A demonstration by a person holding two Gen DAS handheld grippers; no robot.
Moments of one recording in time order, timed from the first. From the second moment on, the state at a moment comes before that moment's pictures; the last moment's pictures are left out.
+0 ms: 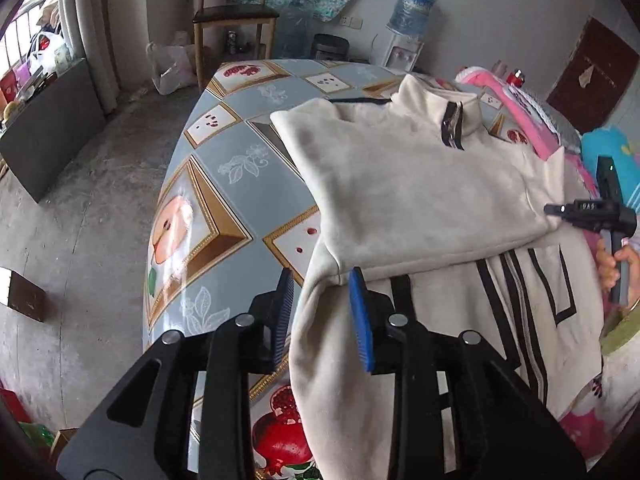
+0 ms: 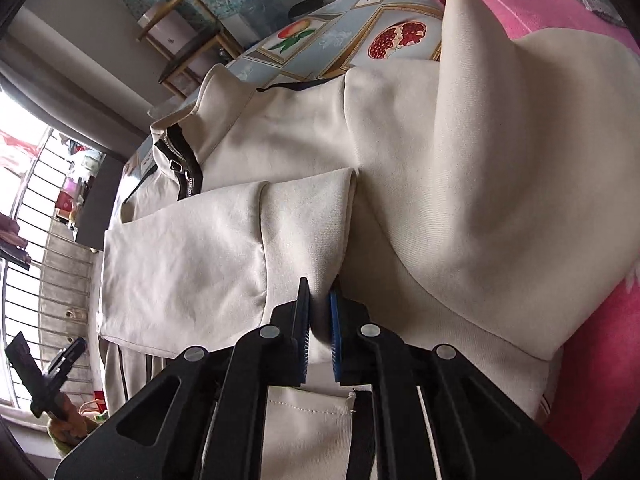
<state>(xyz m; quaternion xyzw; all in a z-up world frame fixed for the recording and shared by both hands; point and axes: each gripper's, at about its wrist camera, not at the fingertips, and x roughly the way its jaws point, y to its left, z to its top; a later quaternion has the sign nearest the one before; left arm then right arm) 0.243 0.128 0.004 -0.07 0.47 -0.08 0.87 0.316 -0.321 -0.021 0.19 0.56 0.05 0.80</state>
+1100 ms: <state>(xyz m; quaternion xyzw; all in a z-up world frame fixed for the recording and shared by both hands) 0.320 0.005 -0.003 0.08 0.48 -0.06 0.87 0.285 -0.341 0.052 0.13 0.47 -0.02 0.88</state>
